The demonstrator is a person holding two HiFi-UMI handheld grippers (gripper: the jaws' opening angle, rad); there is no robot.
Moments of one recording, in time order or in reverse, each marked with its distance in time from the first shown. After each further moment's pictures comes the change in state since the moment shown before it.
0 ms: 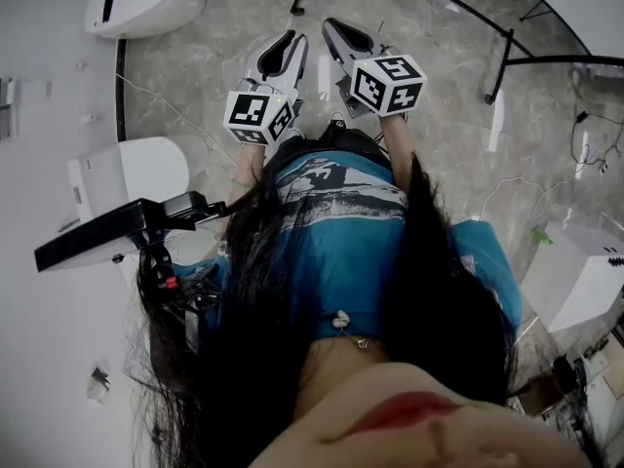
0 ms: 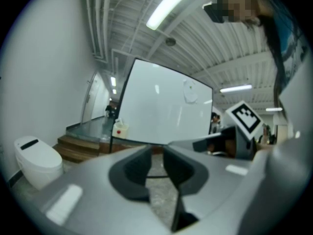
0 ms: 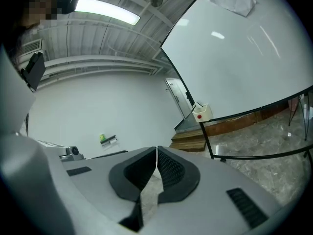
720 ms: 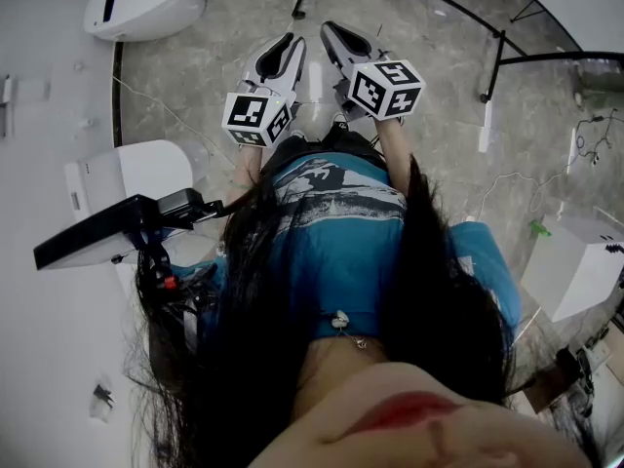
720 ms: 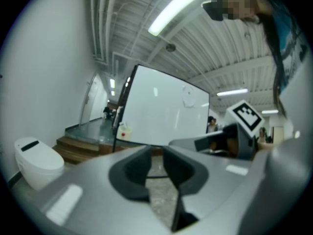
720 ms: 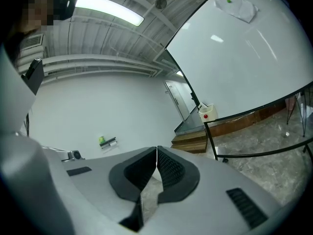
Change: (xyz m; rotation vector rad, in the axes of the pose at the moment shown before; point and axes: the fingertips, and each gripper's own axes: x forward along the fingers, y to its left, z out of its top) left arm -0.039 0.029 0.006 0.001 -0.013 -0.042; right arm 0.015 0.046 -0.007 0.023 -0.040 -0.038
